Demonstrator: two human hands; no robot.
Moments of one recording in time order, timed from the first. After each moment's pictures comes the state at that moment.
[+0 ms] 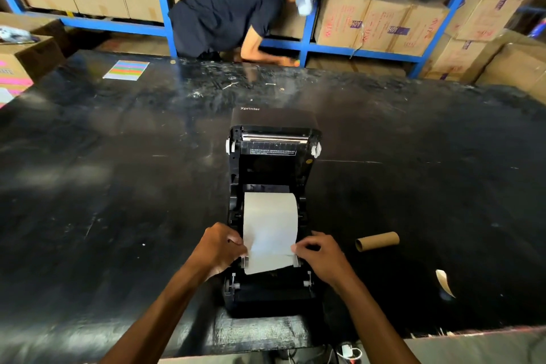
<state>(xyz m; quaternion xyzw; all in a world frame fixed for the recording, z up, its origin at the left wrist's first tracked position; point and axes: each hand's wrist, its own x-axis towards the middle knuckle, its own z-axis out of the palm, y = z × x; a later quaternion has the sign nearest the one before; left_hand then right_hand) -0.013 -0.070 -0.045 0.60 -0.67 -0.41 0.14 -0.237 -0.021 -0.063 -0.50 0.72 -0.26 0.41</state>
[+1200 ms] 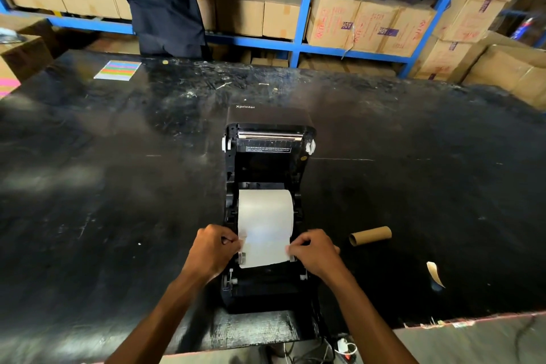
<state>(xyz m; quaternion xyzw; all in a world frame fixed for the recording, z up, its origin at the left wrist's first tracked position) -0.009 -0.059 -0.059 0.60 -0.68 -0.36 0.23 -0.219 -0.021 -0.047 -0.48 0.77 -0.20 0.36</state>
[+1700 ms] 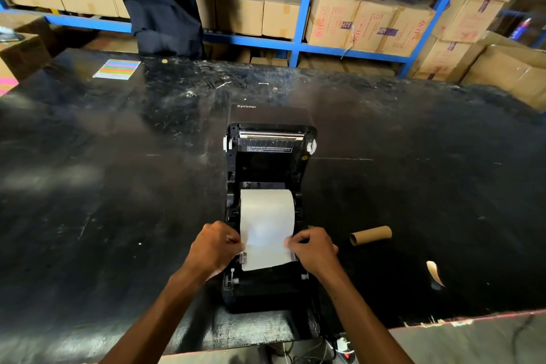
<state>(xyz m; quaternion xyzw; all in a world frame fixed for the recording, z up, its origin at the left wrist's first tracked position) -0.009 -0.065 -0.051 0.60 -0.70 -0.36 0.15 -0.212 -0.022 -0.050 -0.47 0.79 -0.25 0.32</state>
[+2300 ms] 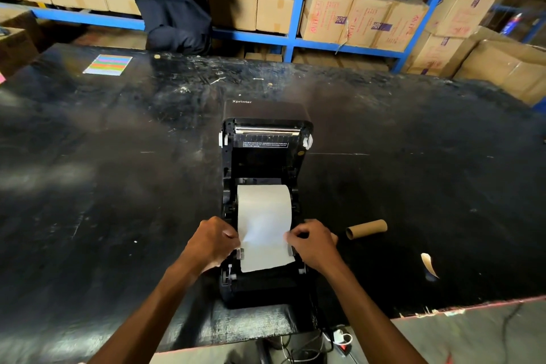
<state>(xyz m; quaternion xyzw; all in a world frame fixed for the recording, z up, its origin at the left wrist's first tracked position) -0.011 -0.069 -0.045 0.61 -0.67 -0.40 0.11 -0.217 -0.018 -0.043 -0.52 0.77 -0.21 0.31</state>
